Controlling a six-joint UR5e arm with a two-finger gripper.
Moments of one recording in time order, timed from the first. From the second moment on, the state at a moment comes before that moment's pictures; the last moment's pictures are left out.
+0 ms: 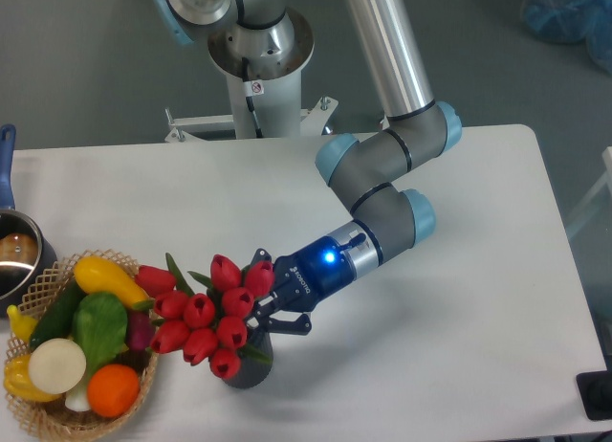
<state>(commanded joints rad) 2.57 -2.18 -1.76 -0.85 -0.06 1.51</state>
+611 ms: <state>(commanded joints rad) 2.57 -2.18 -1.77 -0.85 -0.06 1.52</state>
